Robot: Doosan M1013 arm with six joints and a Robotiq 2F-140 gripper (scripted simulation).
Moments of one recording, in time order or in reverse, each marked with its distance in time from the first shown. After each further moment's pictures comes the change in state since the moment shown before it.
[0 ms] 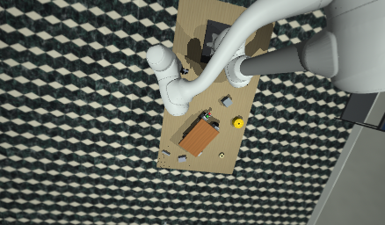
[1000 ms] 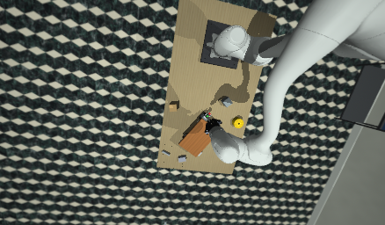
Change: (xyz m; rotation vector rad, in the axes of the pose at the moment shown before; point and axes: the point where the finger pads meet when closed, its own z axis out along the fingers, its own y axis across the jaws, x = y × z) arm 0.274 -0.269 0.041 -0.238 -0.162 -0.970
